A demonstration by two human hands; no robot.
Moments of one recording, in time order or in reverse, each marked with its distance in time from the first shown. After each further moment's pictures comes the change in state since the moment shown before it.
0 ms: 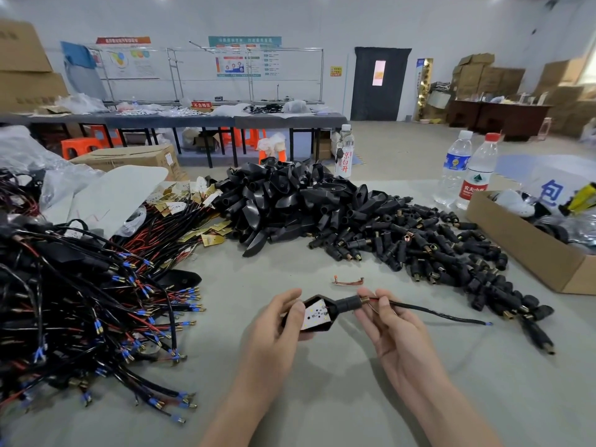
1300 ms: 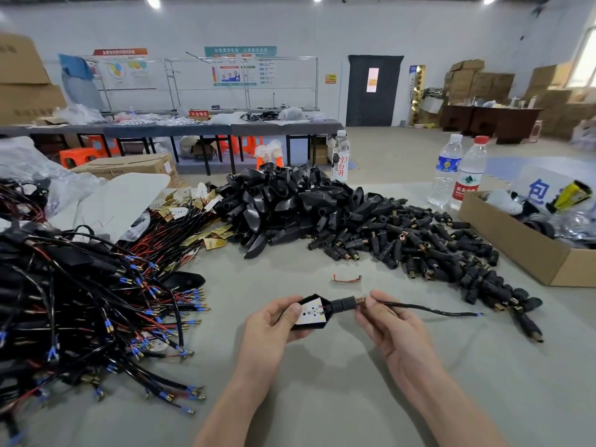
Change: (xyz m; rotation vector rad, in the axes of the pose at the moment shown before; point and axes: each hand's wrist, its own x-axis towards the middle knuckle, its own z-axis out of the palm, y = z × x) left_hand -0.002 0.011 -0.005 -0.230 0.013 -0.124; right_hand -0.012 -0.001 -0.006 -0.037 0.067 0.024
